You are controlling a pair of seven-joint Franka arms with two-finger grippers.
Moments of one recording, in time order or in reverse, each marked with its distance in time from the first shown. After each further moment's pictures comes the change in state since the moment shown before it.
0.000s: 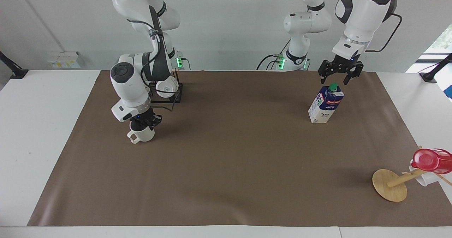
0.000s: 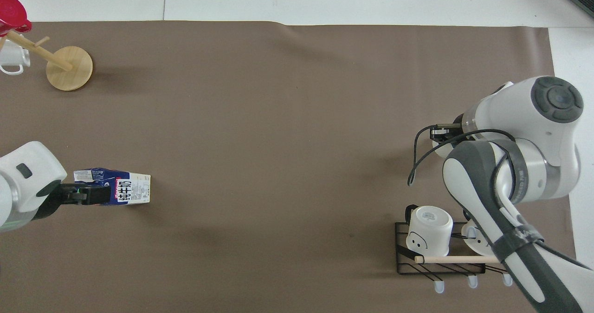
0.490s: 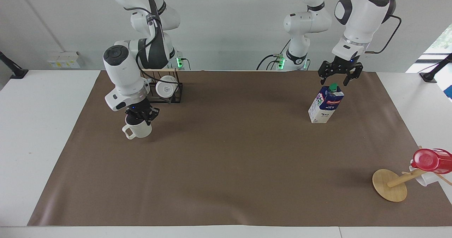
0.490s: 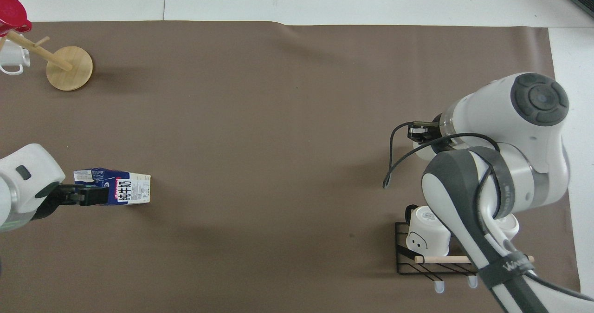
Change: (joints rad) left arm 0.014 0.000 0.005 -0.022 0.000 0.021 0.027; right arm 0.071 -0.032 0.067 0.054 0.001 -0.079 0.202
